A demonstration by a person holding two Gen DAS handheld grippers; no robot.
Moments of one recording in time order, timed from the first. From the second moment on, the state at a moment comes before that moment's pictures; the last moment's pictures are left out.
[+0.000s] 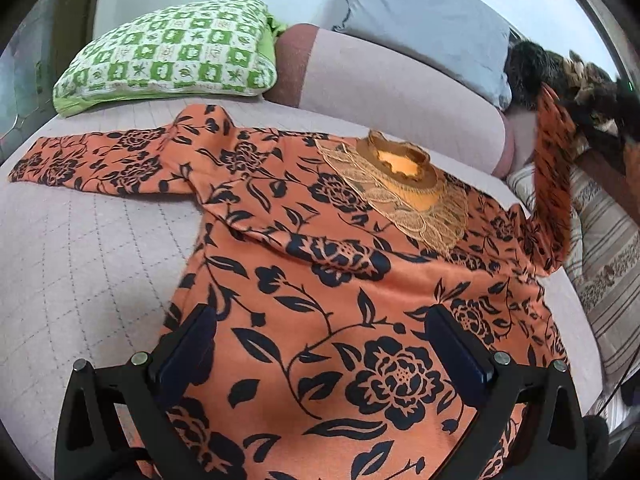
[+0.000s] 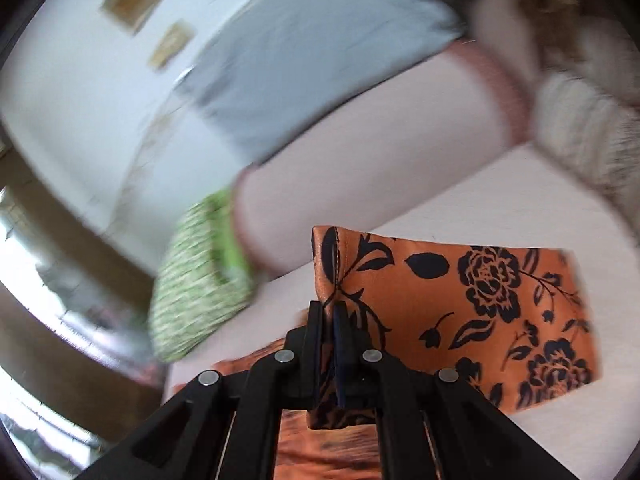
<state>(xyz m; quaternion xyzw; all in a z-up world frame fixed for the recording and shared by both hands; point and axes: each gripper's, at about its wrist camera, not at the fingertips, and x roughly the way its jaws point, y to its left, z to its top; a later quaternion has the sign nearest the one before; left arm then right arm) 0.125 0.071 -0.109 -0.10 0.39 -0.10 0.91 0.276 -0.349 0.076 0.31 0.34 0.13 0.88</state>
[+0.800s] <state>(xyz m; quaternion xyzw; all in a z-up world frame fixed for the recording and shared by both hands) 0.129 0.078 -0.111 -0.10 0.39 -0.07 0.91 0.245 -0.340 -0.071 0.35 0.41 0.11 0.83</state>
